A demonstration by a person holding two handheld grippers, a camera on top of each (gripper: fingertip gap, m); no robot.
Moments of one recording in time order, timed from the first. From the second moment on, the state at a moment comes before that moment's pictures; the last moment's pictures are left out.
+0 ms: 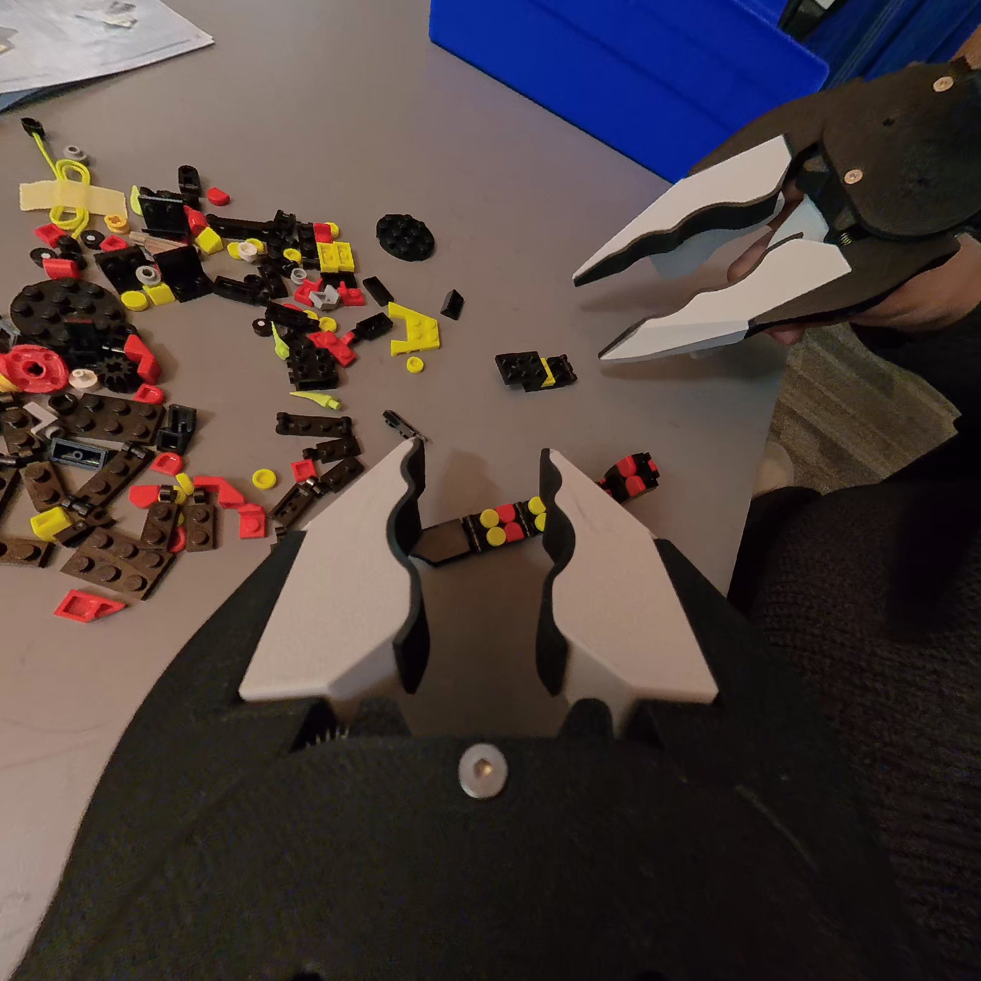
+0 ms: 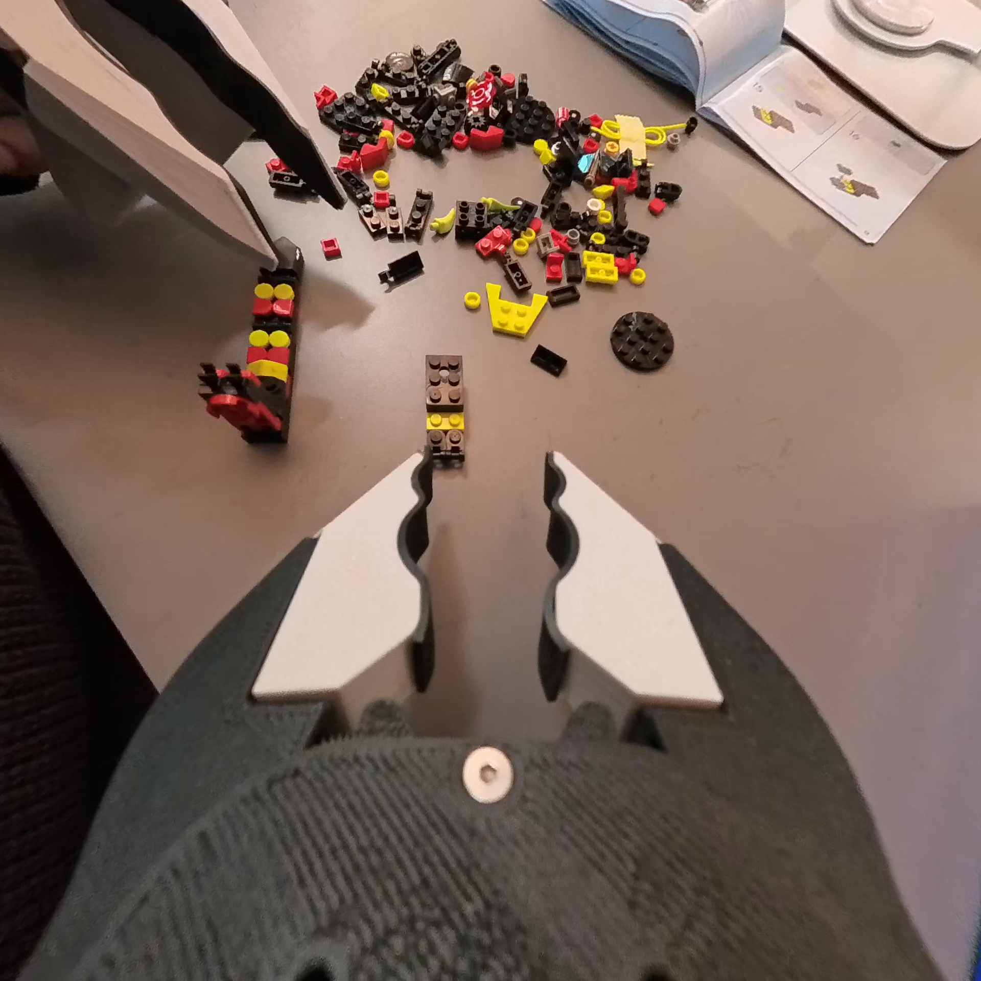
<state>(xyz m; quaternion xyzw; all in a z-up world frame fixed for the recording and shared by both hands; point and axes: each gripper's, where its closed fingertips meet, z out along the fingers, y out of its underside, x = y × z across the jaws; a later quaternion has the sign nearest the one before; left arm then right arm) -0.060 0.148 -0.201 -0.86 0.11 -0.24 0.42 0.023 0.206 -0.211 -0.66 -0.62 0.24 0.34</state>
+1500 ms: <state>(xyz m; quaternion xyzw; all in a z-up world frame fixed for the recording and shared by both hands) -0.076 0.153 -0.205 -0.87 0.06 -0.24 0.42 0.020 0.176 -0.226 -0.70 -0.59 0.34 0.19</state>
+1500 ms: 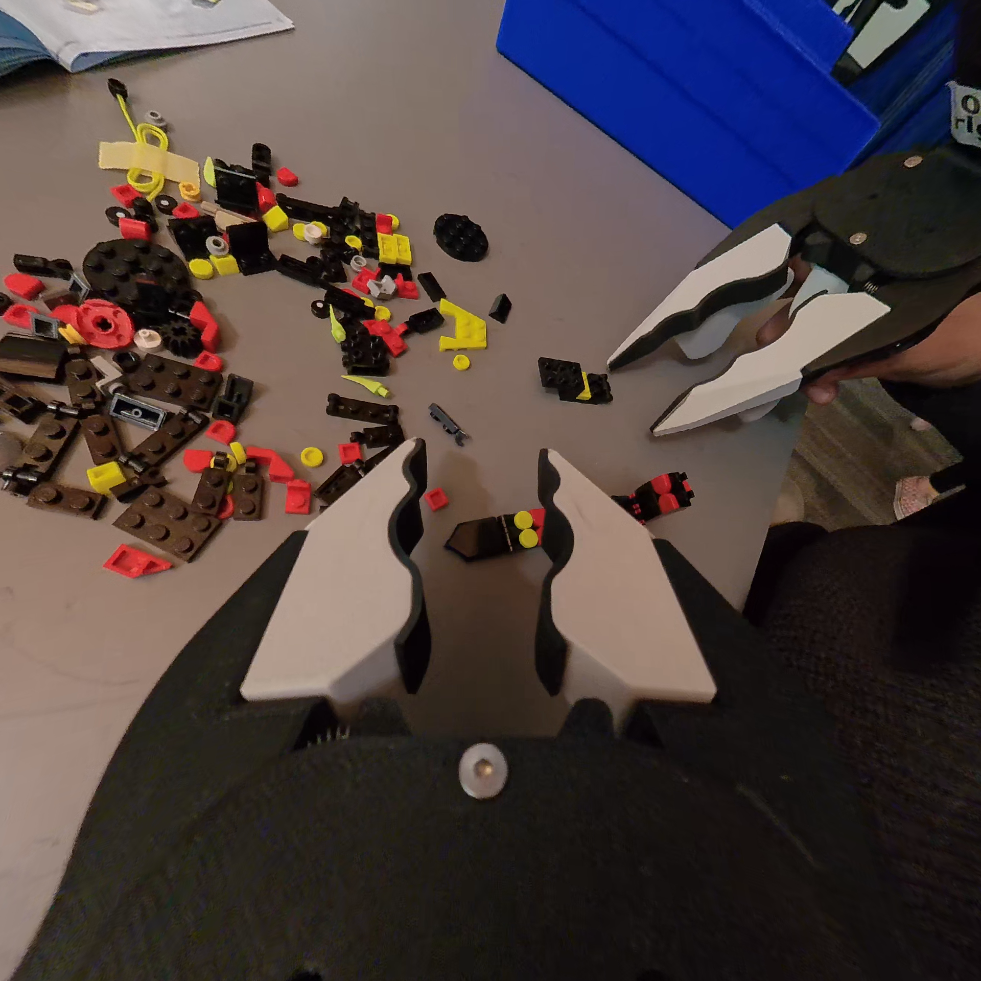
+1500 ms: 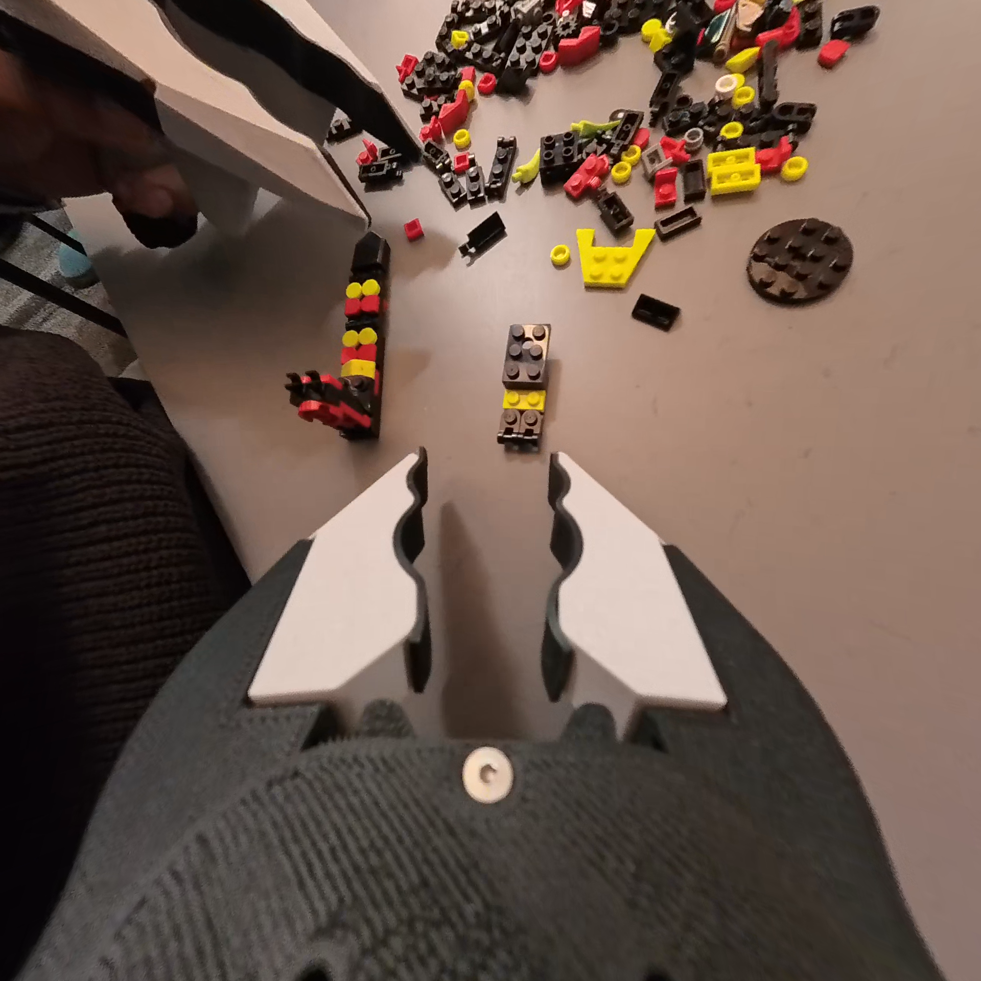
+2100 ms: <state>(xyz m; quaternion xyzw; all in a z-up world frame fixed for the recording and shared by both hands) -0.074 0.152 -0.207 -0.87 0.06 -0.25 0.41 0.021 0.176 -0.227 -0.70 -0.59 0.34 0.19</state>
